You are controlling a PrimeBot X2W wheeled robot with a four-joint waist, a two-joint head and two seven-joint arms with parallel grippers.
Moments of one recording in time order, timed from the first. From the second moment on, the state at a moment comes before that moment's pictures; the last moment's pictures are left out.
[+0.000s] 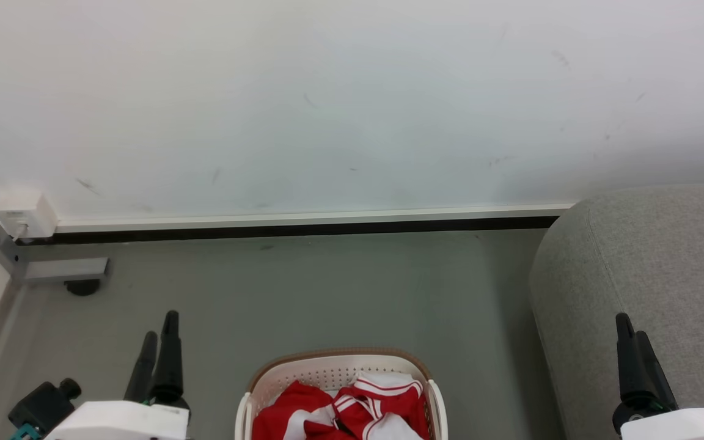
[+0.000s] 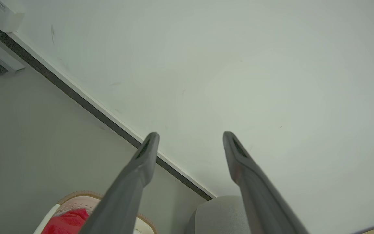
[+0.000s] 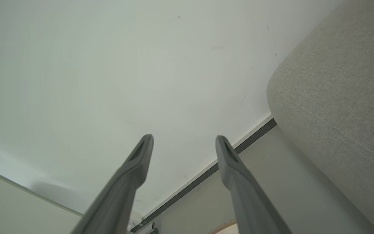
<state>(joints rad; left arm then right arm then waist) -0.08 0.04 0.05 0.17 -0.88 -0.10 -0.07 -0.06 -0.05 0.03 0.17 1.03 0.13 -0.07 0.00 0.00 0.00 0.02</state>
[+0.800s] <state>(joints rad) -0.08 0.05 0.00 0.18 -0.55 -0.05 -0.14 -0.06 -0.05 0.06 0.20 0.62 0.13 -0.14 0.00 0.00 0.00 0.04</state>
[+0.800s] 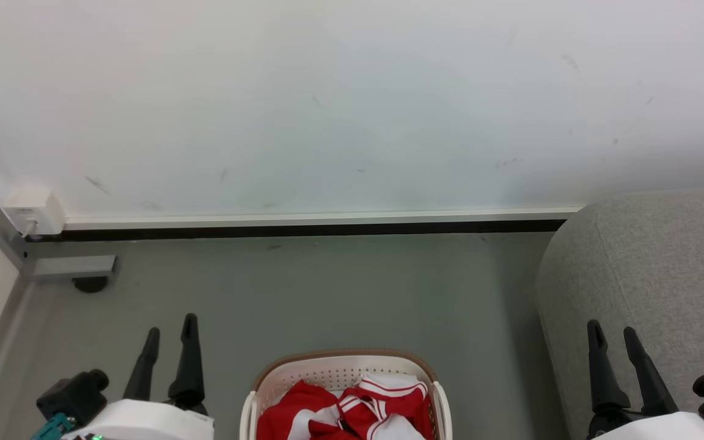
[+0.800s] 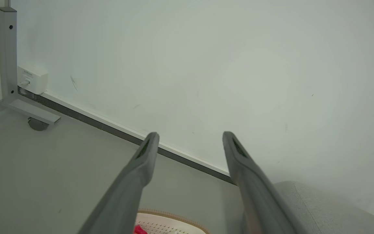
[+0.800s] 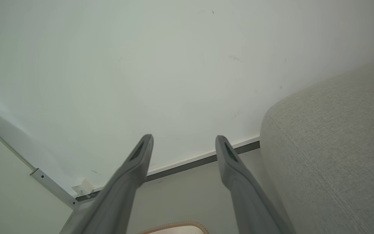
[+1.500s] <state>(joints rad) -0.08 0.05 0.00 0.19 -0.36 -0.05 -0.19 -0.06 -0.05 0.07 0.20 0.44 0.13 -0.19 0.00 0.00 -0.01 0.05</state>
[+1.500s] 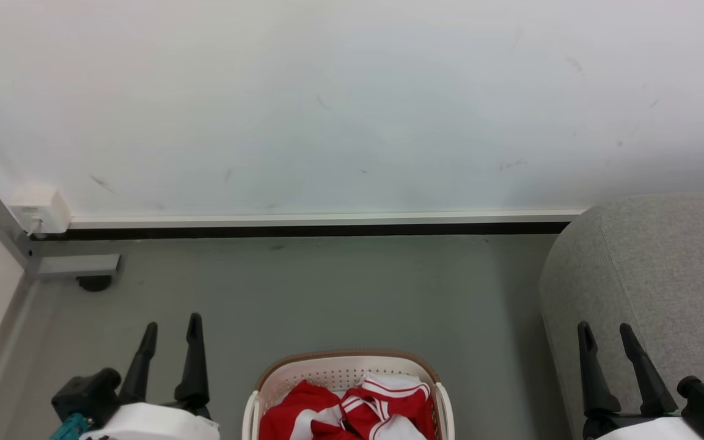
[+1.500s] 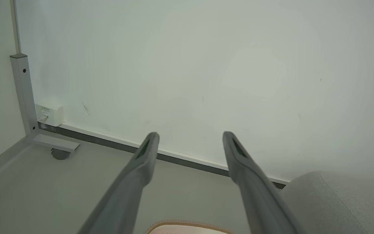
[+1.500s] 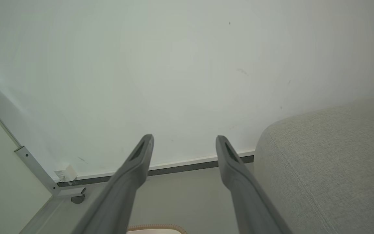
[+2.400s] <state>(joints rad) -0.09 0.05 0.00 0.18 -0.14 -0.07 -0.24 -0.05 -0.05 0.07 0.19 0.28 0.13 -0.24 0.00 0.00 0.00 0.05</state>
